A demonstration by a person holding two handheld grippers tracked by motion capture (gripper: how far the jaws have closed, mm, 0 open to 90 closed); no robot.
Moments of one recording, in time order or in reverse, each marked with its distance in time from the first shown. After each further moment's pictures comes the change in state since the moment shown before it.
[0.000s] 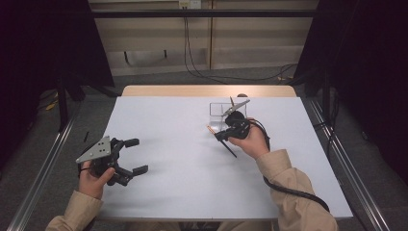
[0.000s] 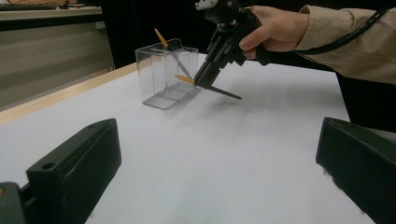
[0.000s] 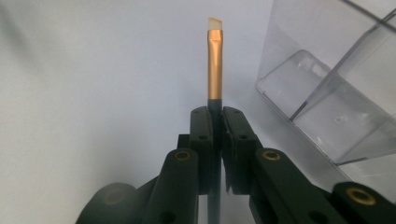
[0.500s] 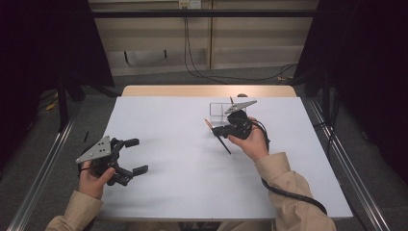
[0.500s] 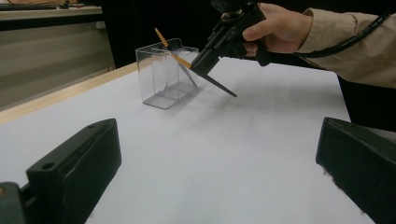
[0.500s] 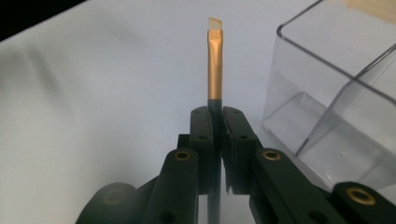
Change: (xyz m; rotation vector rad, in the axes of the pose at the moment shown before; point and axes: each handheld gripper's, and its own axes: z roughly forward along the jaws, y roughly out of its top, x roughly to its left) left arm 0.000 0.000 0.000 0.002 0.001 0.001; right arm 0.005 -0.001 -0.010 -0.189 0.023 0.002
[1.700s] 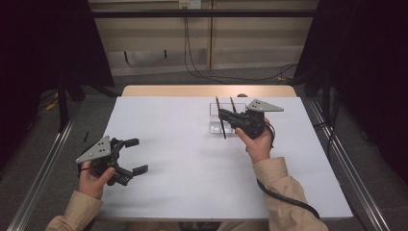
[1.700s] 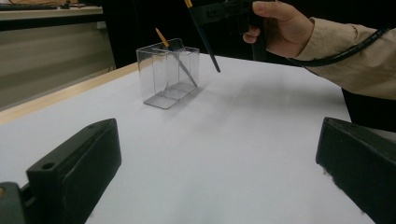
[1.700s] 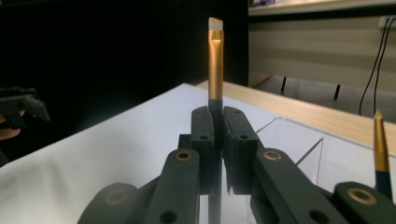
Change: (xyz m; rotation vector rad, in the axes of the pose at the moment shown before) left arm 0.000 0.000 0.000 -0.002 0.003 -0.002; right arm -0.001 -0.009 -0.035 -0.513 -0.037 0.041
